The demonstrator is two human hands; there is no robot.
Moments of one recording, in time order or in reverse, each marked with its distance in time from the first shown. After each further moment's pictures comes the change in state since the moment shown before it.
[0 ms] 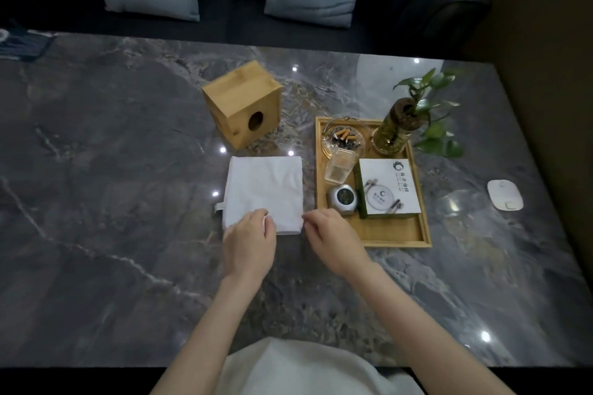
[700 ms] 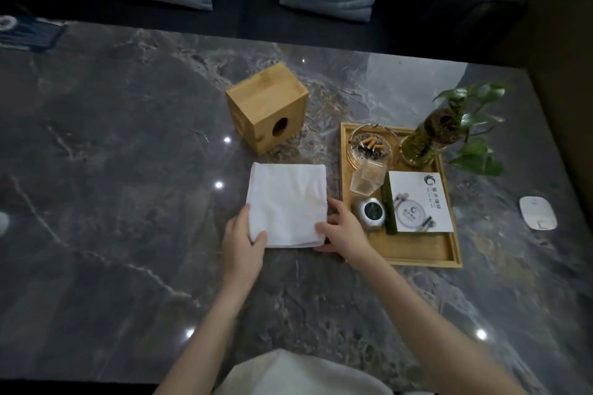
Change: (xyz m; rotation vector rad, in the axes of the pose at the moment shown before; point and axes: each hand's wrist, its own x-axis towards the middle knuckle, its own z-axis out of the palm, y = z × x) left_hand 0.033 -0.058 0.003 -0.478 -0.047 -0.216; right_hand 0.055 -0.007 0.025 0.815 -0.127 0.645
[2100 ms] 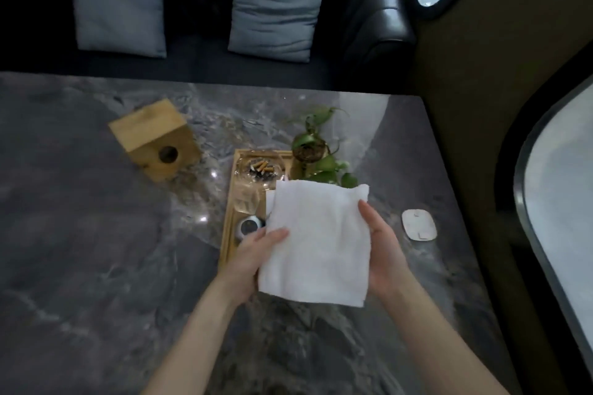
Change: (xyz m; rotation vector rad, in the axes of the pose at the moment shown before) left_hand -0.097 0.173 0.138 -0.742 -0.587 -0.213; right_hand -0.083 -0.001 -0.250 0.948 -0.455 0.065
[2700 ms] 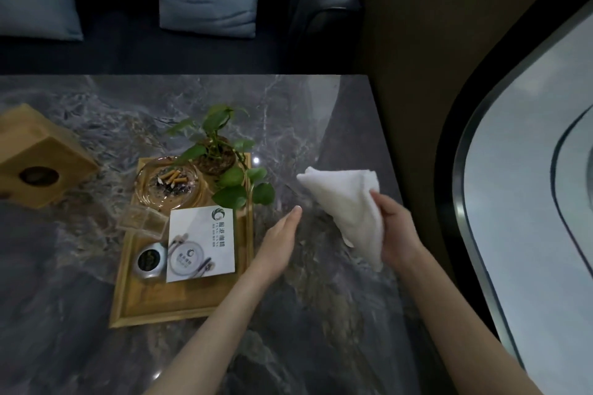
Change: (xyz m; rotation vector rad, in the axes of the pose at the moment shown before) left_hand 0.129 -0.041 0.145 0.509 0.019 0.015; right_hand 0.002 -0.133 -0.133 -0.202 0.358 -0.179
